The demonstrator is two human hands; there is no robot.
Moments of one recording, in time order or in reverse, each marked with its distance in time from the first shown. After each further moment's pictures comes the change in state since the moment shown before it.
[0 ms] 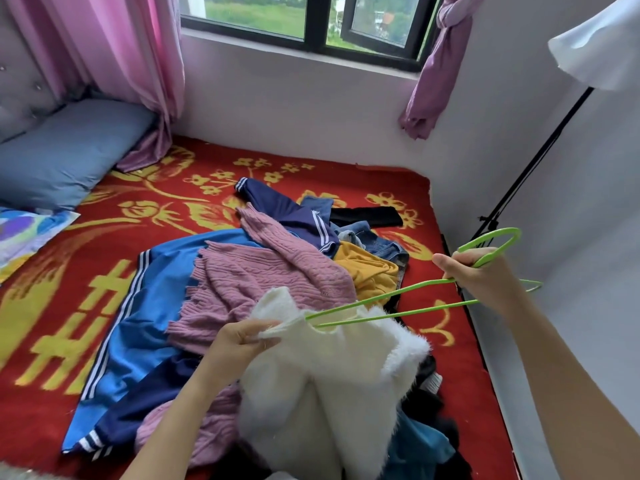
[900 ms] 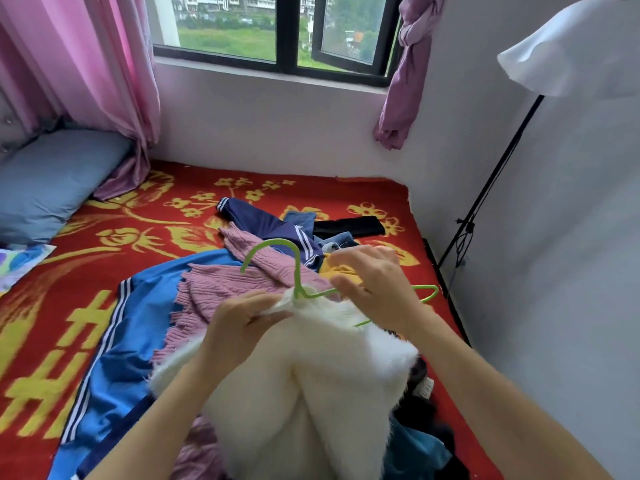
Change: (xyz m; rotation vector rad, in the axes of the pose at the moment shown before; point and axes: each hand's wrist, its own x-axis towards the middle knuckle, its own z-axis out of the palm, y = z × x) left_hand 0.028 0.059 0.016 0.547 0.019 0.656; right_hand -0.001 -0.070 0.071 -0.185 0.007 -0.363
